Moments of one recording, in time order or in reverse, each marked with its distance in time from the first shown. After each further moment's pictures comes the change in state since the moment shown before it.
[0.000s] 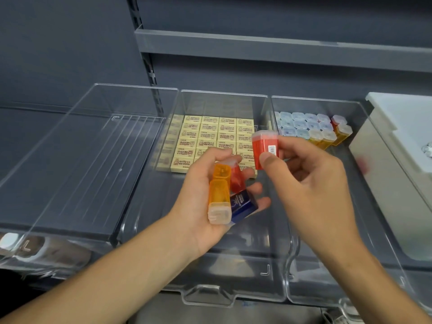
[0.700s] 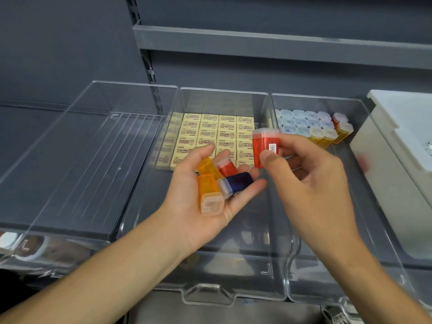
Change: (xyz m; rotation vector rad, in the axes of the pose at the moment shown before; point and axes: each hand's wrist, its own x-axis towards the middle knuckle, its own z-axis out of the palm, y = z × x) left_hand -0.006 0.010 -0.004 -0.219 -0.018 -0.036; right_hand 0.000 0.001 0.003 -0.058 0.005 -0.001
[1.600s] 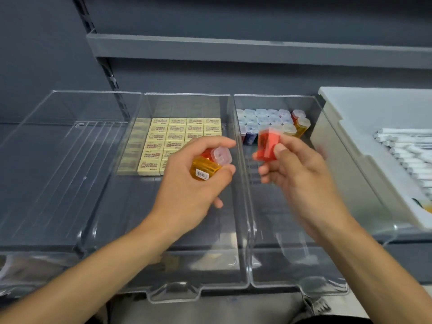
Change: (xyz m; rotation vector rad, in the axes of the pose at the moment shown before) left_hand 0.018 -0.027 0.003 1.226 -0.074 0.803; right_hand 0.008 0.029 -0.046 0.330 -0.003 0.246
